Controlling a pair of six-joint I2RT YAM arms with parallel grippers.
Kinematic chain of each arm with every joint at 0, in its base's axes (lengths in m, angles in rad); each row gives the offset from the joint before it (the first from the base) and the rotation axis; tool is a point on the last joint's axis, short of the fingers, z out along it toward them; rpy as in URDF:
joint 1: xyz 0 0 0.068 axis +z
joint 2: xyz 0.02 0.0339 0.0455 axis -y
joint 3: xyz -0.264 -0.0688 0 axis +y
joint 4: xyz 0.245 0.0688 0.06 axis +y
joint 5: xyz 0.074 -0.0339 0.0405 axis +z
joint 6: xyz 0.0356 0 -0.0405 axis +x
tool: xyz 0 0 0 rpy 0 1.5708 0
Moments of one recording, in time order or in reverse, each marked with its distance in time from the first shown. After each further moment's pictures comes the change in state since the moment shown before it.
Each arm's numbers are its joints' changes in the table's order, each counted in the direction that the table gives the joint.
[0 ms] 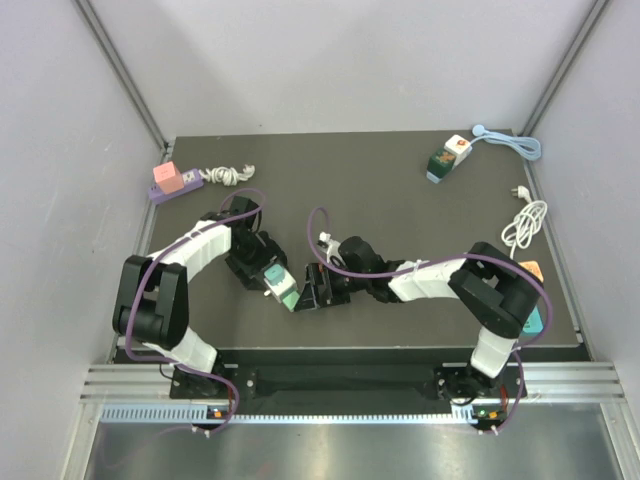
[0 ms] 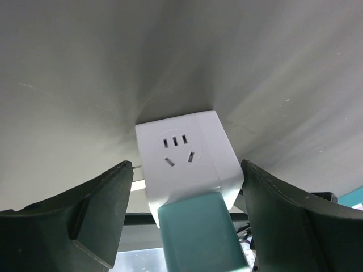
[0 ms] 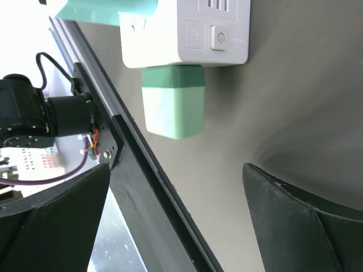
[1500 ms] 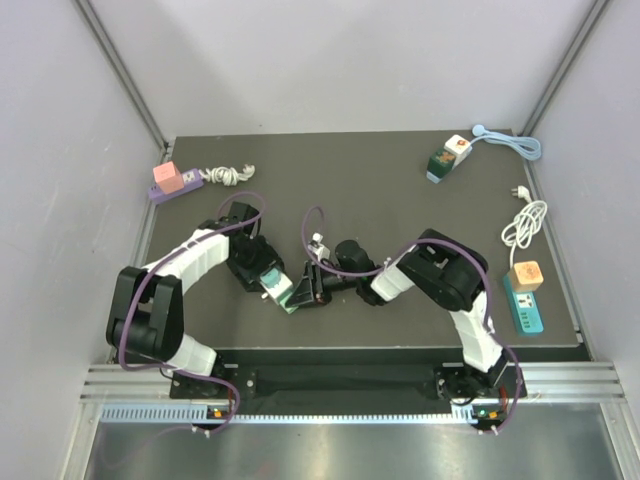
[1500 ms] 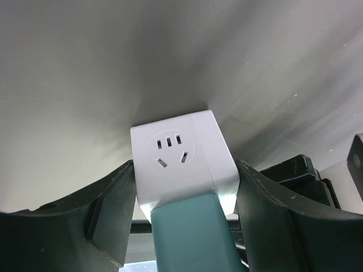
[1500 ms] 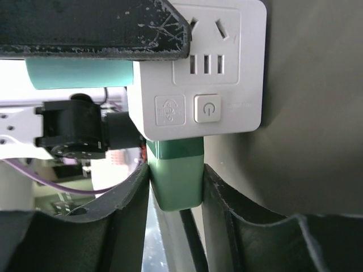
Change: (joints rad) left arm -0.024 0.068 0.073 -0.051 0.043 0.007; right arm -0.033 -0.351 -0.065 -0.537 0.245 0.312
